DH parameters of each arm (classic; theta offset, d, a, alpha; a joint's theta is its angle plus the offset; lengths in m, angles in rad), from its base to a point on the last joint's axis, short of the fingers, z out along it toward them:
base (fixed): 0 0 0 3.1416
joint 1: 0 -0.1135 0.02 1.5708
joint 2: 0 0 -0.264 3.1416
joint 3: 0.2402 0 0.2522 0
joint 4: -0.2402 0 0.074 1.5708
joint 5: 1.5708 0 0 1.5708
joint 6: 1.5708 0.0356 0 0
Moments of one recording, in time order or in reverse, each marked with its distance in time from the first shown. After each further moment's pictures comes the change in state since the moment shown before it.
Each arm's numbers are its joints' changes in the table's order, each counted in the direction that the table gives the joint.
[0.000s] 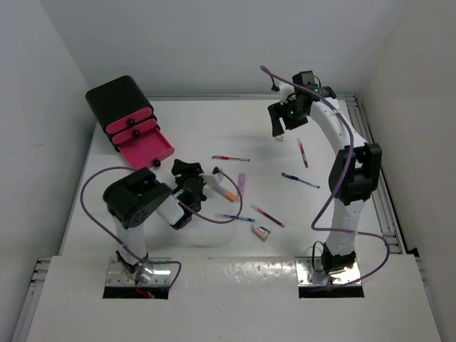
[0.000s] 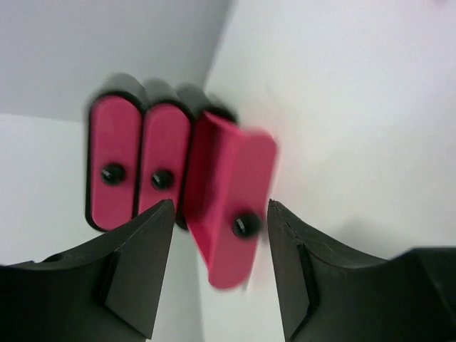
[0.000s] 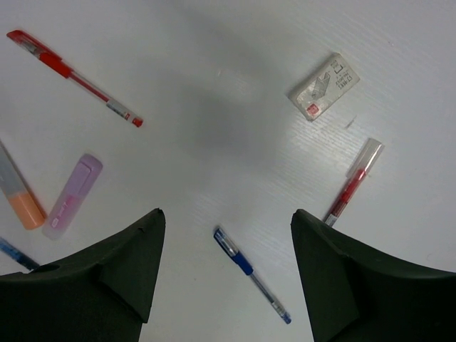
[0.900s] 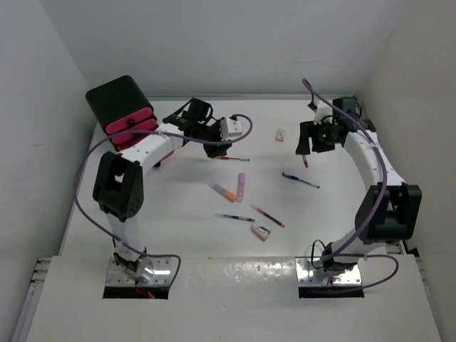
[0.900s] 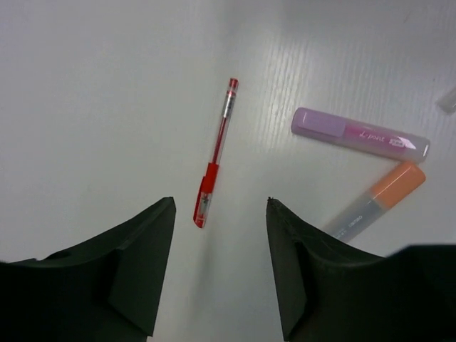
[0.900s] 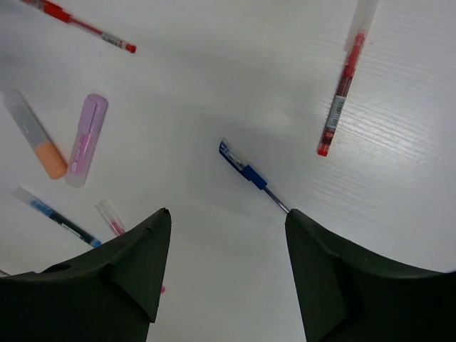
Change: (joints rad) left arm -0.258 -0.085 1.089 -1.762 1.390 -0.319; right arm 0.192 -0.463 -0.573 0.158 -0.135 0.085
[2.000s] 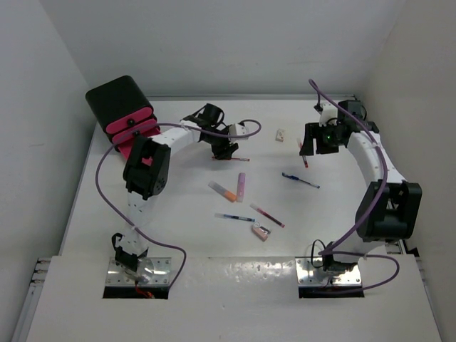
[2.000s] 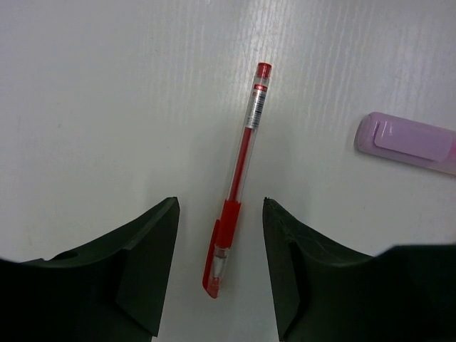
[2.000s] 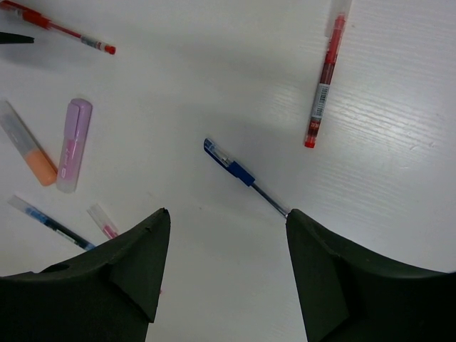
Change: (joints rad) left arm -0.013 0.395 0.248 -0.031 0.007 0.028; right arm 0.064 0.004 -0.037 0.029 -0.015 0.016
